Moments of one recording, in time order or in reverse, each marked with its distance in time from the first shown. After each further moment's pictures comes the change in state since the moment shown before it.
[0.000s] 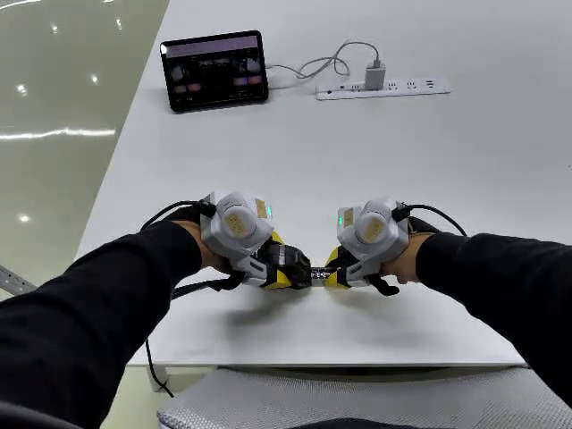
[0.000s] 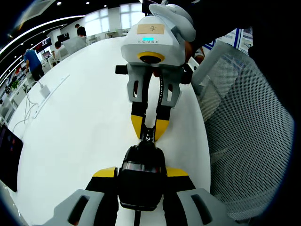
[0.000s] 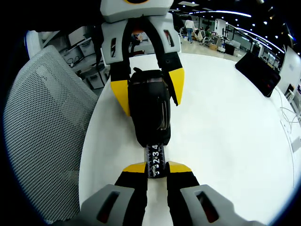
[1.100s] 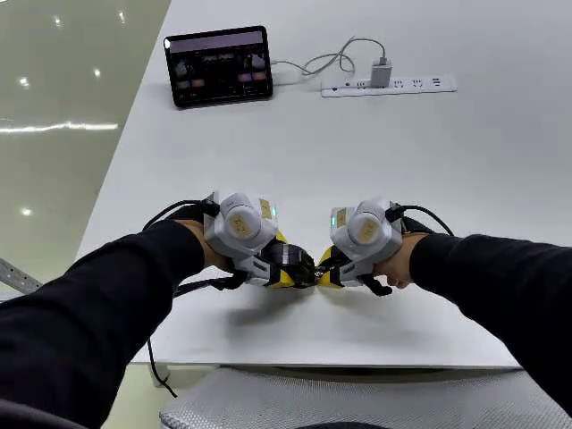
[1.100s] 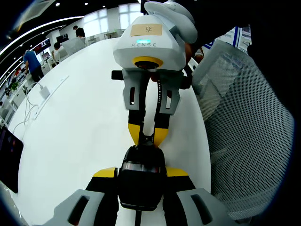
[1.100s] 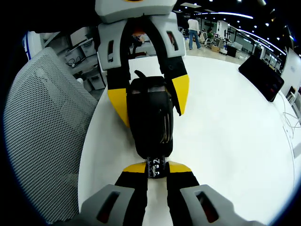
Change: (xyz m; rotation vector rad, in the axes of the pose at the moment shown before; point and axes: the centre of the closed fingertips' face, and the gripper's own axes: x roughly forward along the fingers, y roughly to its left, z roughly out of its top) left arm 0.000 0.000 0.000 0.011 -0.004 0.001; right arm 0.012 0.000 0.013 -0.013 -0.012 0.013
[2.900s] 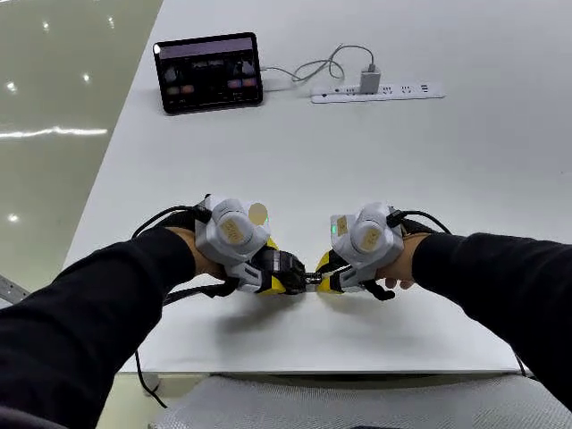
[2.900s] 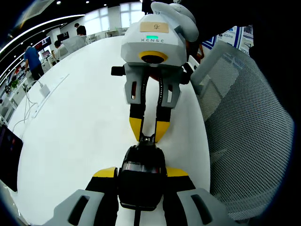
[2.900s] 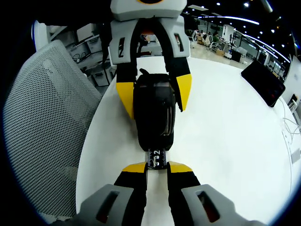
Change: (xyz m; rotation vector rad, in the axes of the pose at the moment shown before) left arm 0.000 0.000 -0.001 -0.015 0.011 -0.003; right arm -0.009 0.002 -0.007 -0.060 -0.006 0.010
